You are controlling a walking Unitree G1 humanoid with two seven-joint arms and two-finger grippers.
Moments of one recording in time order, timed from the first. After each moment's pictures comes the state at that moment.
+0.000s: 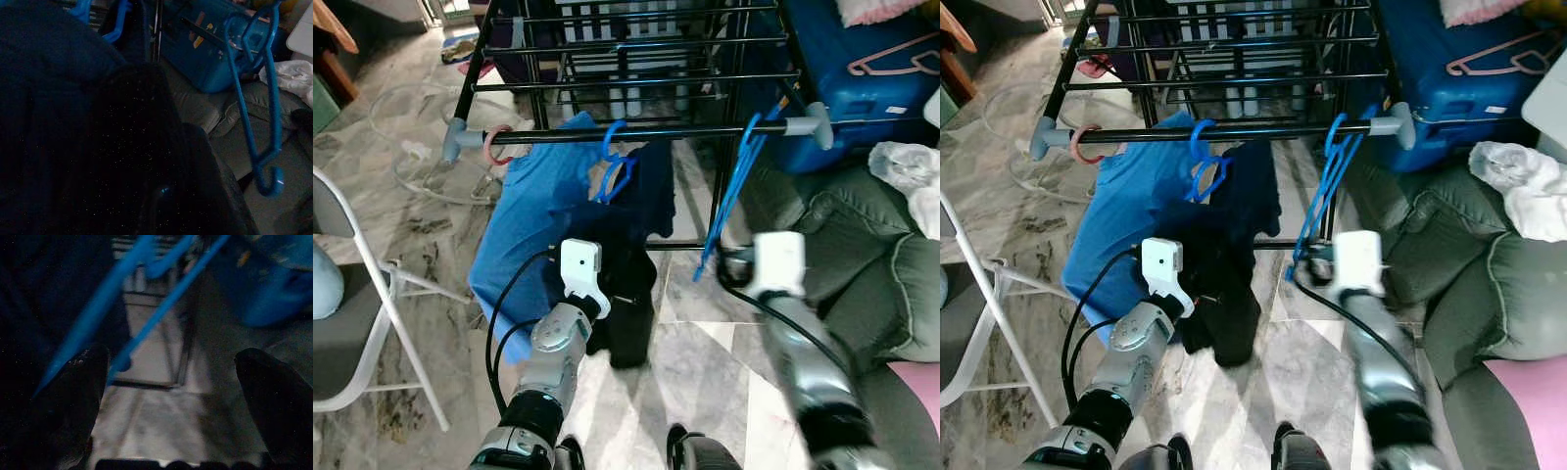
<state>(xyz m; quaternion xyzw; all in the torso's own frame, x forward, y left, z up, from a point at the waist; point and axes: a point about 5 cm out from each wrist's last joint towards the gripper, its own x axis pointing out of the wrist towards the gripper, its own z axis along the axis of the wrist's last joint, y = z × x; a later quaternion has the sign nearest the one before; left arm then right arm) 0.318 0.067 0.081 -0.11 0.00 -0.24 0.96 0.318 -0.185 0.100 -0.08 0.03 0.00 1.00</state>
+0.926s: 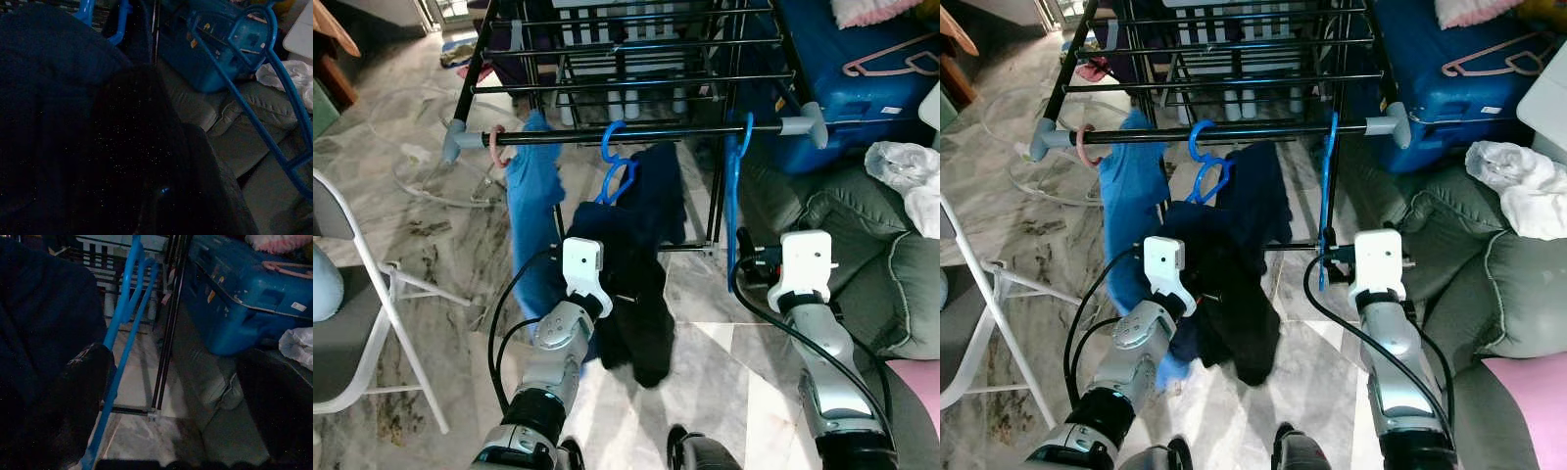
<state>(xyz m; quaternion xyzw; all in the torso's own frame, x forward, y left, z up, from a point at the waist) 0.319 0.064 0.082 -0.12 0.01 -0.24 0.96 0.301 -0.189 0.122 -0.10 -0.03 -0.03 0.99</state>
